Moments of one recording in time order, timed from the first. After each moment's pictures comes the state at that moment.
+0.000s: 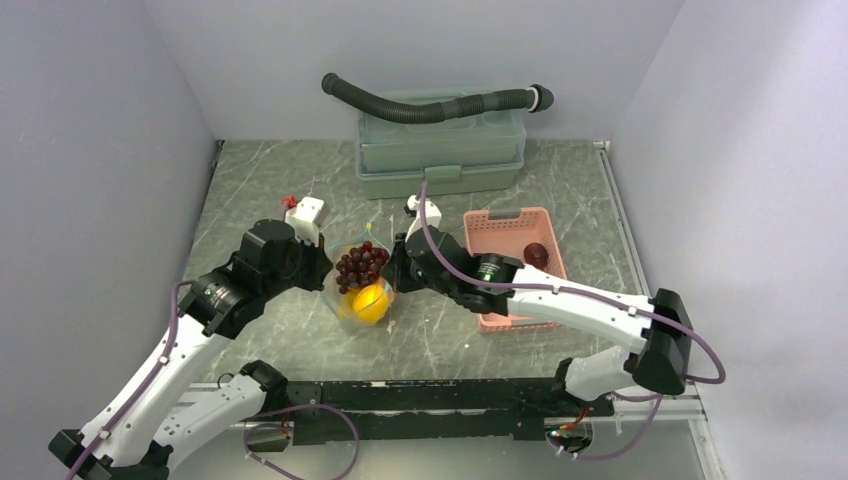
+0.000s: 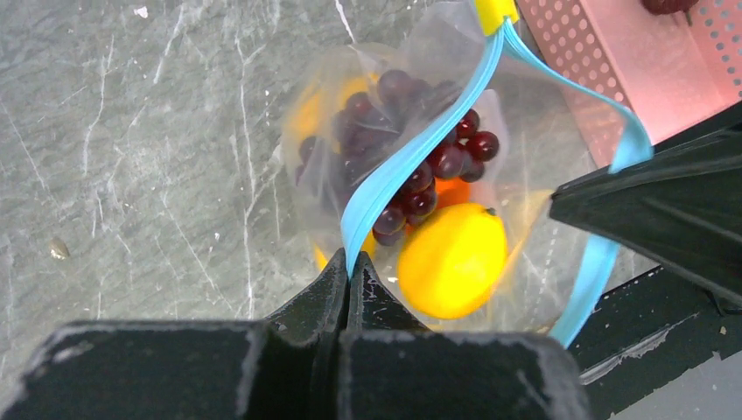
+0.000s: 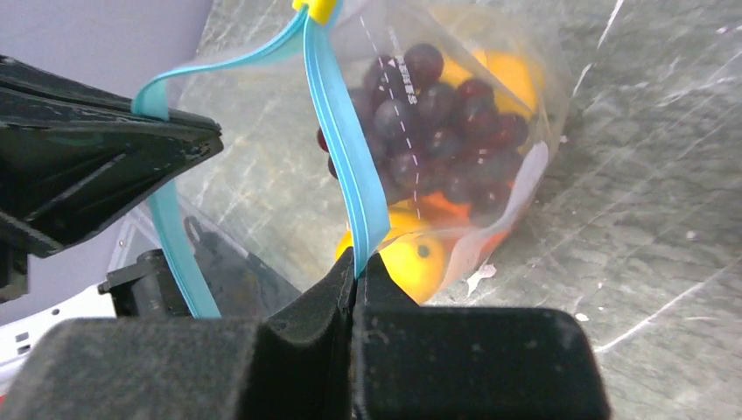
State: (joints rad) left arm -0.57 0.80 0.98 -0.78 -0.05 -0.24; right arm 1.13 1.39 1.15 -0.30 0.24 0.78
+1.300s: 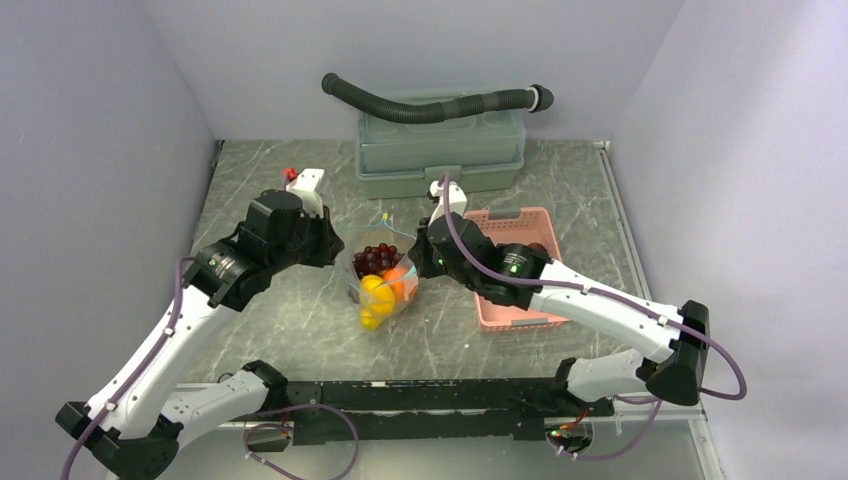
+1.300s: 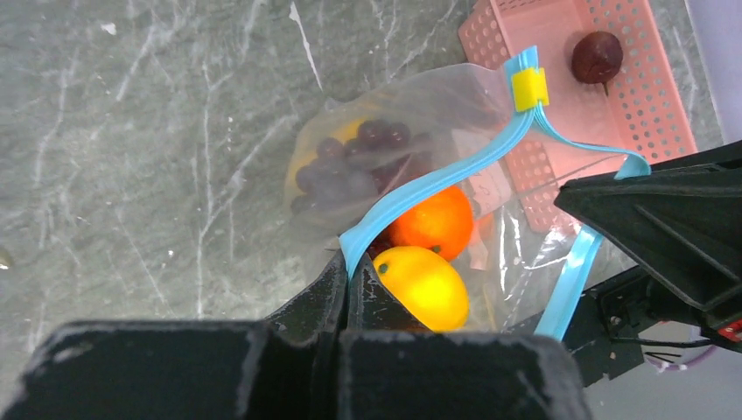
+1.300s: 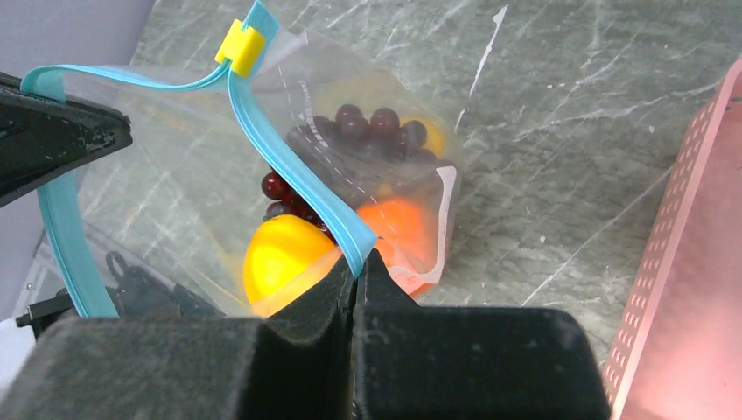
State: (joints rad) left arm -0.57 0.96 1.17 -0.81 -0.02 -0.40; right arm 1.07 1.30 1.22 -0.48 0.37 0.64
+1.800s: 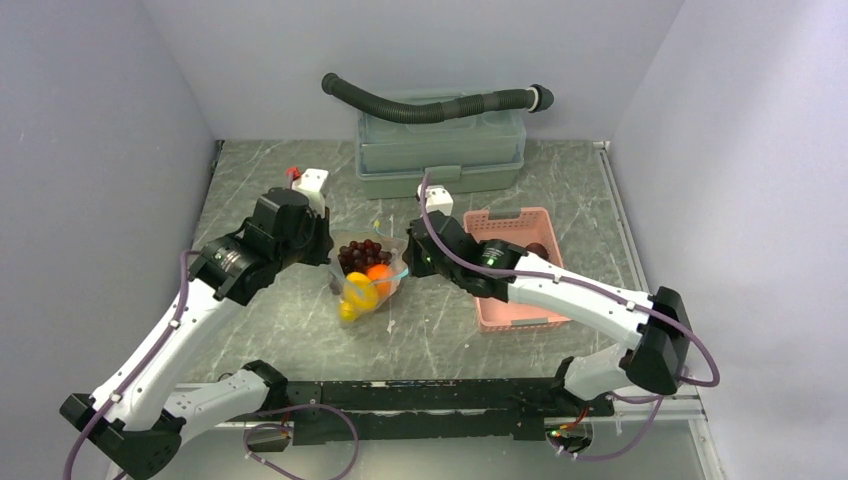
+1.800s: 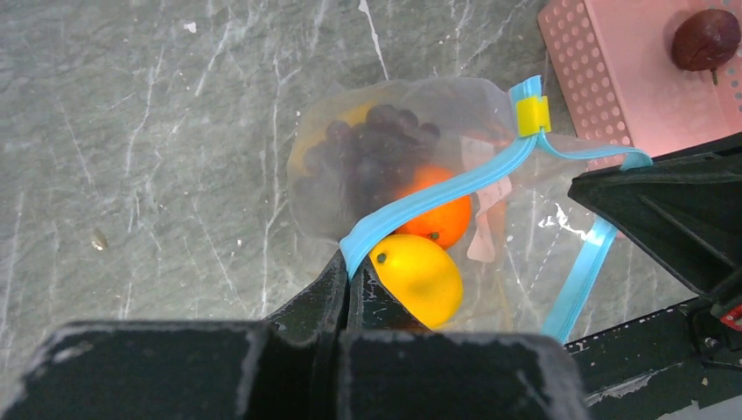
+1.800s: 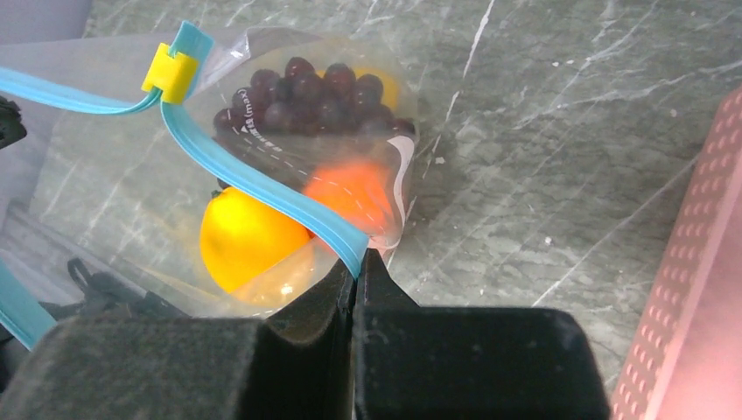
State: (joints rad) left arm -0.57 0.99 1.20 -0.86 -0.14 -0.31; right arm 1.03 1.39 1.20 -0.44 0.33 0.64
